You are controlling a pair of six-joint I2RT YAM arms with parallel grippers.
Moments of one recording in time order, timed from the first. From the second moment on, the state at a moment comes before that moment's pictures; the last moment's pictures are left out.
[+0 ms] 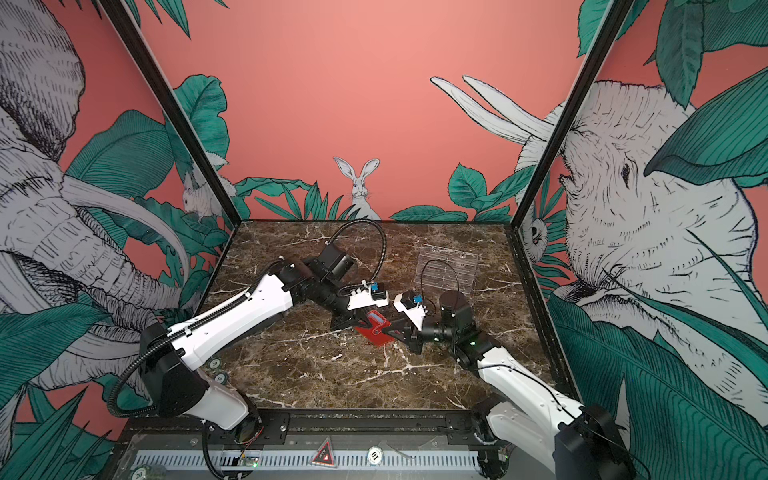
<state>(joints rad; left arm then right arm) -0.82 1.53 1.44 -1.00 0.54 0.64 0.53 0.98 0.48 0.13 -0.84 -0.05</state>
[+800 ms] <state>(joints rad) -0.62 1.25 0.94 0.06 0.79 0.00 0.42 0.97 0.47 0.56 -0.81 0.30</state>
